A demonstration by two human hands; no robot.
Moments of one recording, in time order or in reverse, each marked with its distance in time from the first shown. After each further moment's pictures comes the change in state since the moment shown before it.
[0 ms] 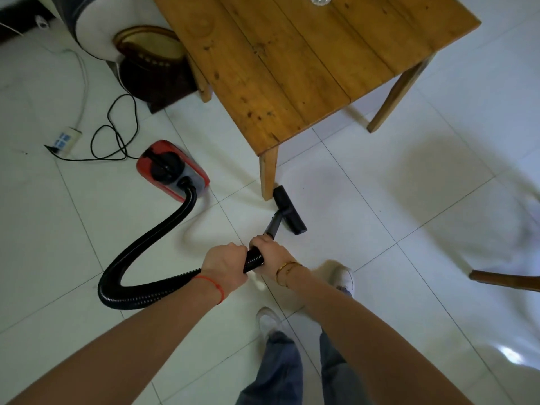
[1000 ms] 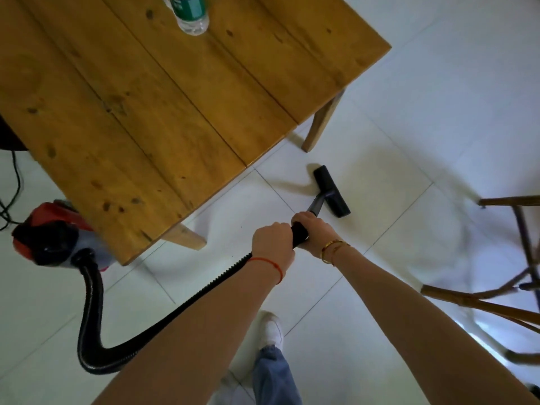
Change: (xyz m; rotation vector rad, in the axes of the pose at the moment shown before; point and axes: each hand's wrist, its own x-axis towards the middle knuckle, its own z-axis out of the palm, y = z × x) left_hand 0.243 0.242 -0.166 -0.168 0.215 0.198; right_hand 0.042 0.258 -0.273 -0.081 0.223 0.294
